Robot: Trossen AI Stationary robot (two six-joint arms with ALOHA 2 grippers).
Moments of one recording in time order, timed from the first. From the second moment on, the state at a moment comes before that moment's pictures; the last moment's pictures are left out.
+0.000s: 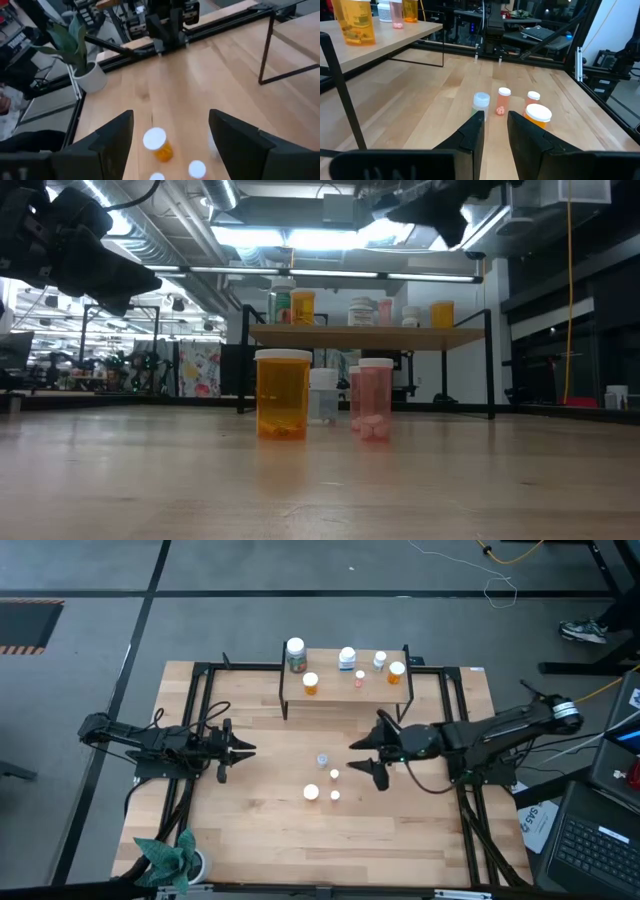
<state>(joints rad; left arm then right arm) -0.20 0.08 0.01 0.06 -0.30 -0.16 0.21 1.20 0.83 0.00 0.19 0.42</state>
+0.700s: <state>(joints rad) -0.20 0.08 0.01 0.06 -0.30 -0.13 0.23 1.60 1.09 -0.29 0.20 0.32</state>
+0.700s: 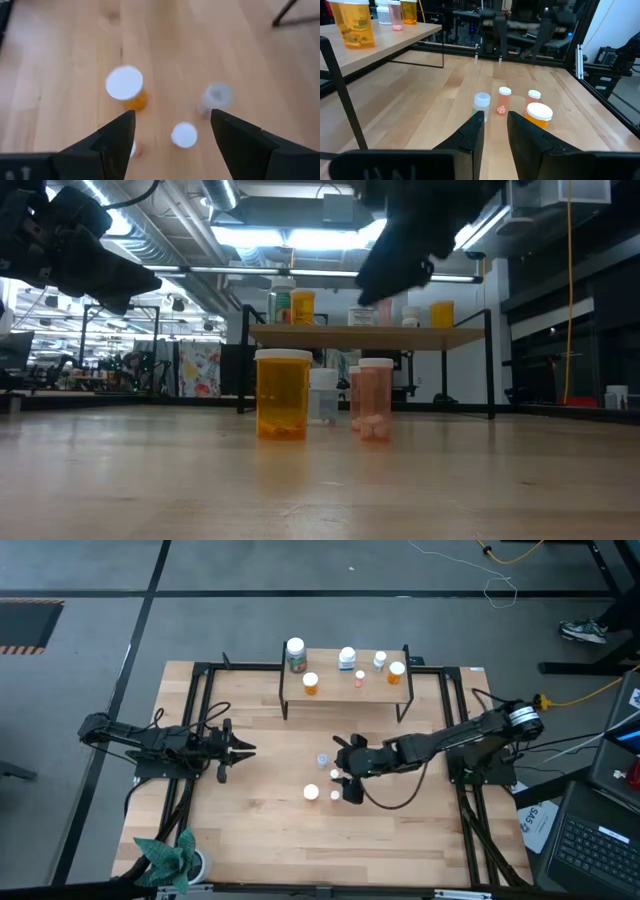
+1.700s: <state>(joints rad) -0.20 0.08 0.01 0.05 -0.30 -0.12 0.21 1.77 1.08 -0.29 0.25 0.36</state>
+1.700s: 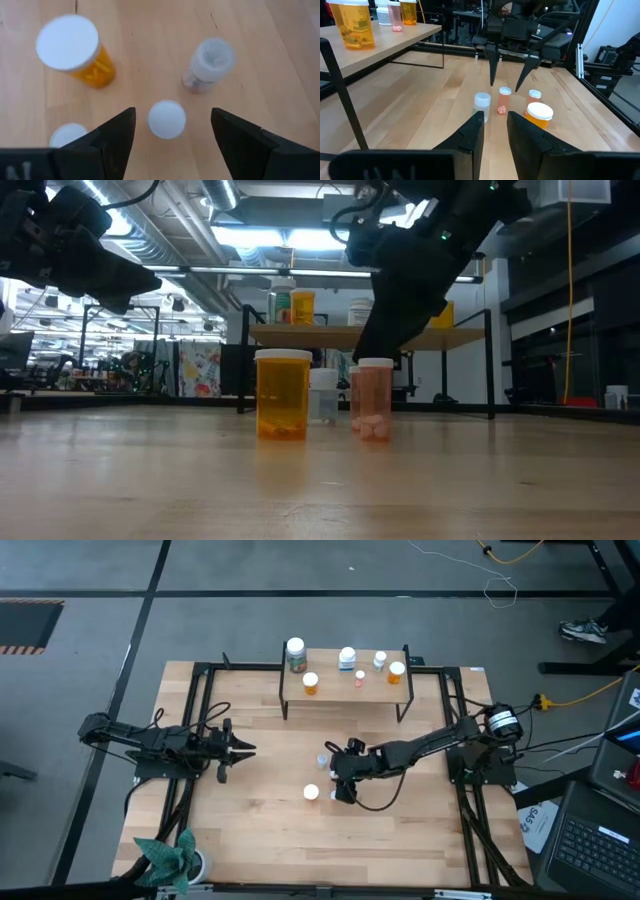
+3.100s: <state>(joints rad) -0.20 0.08 0.01 0.05 -0.30 -0.12 0.20 1.80 1.08 -0.26 0.24 0.39</state>
